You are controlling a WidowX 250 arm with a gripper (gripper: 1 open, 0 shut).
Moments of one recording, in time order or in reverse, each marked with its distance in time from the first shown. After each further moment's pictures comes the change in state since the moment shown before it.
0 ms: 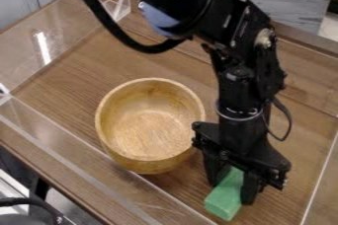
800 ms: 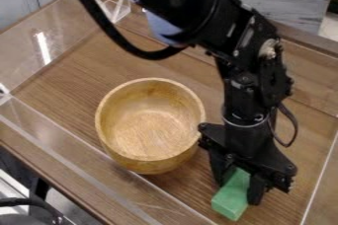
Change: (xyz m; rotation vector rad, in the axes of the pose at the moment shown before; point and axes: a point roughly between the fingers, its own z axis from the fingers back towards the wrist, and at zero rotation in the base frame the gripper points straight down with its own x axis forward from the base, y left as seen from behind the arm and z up) arm 0.004 -0.005 -0.004 0.022 -0.062 -0.022
